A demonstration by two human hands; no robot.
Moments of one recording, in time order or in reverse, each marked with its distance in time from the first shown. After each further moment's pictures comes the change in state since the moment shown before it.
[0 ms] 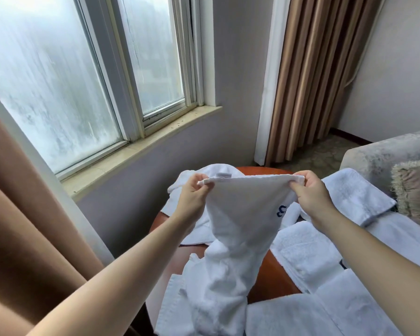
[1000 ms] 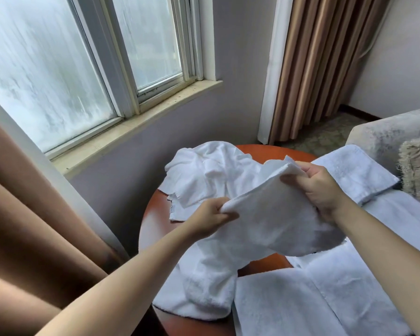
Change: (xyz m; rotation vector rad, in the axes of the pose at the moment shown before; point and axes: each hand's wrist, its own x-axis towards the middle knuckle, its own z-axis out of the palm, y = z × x) left_hand -0.040 -0.069 0.028 0.504 -0.428 0.014; right_hand -0.030 0.005 -0.031 0.298 -0.375 -0.049
